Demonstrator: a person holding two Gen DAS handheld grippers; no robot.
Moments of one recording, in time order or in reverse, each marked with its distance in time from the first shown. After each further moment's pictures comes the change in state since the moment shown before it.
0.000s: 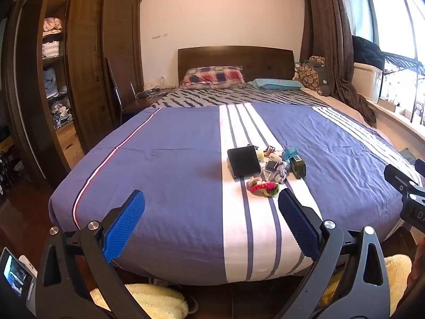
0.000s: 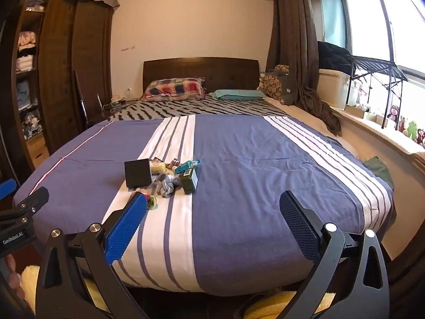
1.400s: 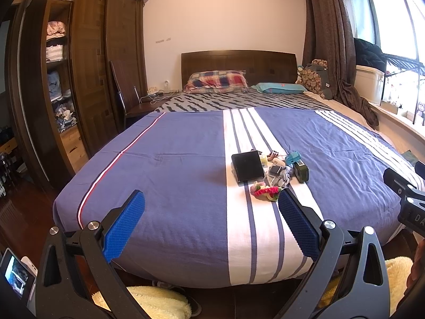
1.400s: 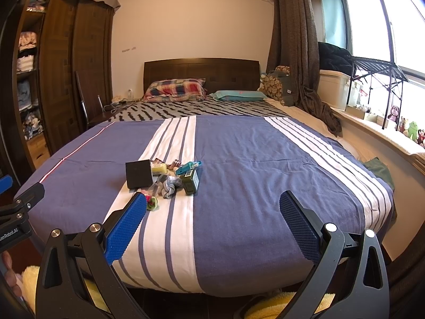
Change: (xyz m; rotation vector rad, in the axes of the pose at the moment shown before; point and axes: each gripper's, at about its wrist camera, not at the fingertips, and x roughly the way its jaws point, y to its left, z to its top) left arm -0.008 0.006 0.009 -0.005 -0.023 0.016; right arm -0.009 0.004 0.004 -0.002 -0.018 0.011
